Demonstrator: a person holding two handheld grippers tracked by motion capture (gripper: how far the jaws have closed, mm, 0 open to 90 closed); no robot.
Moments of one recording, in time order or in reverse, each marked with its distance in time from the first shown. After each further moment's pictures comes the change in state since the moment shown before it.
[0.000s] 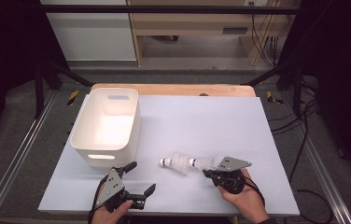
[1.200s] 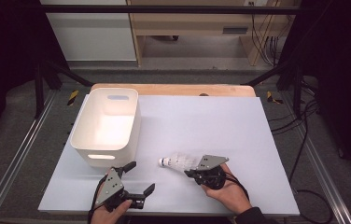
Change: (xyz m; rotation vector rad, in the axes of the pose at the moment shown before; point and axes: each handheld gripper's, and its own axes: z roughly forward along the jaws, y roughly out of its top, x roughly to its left) left arm 0.001 0.000 -0.001 -0.001 0.001 -0.005; right arm 0.015 0.019 0.044 0.004 0.138 -0.118
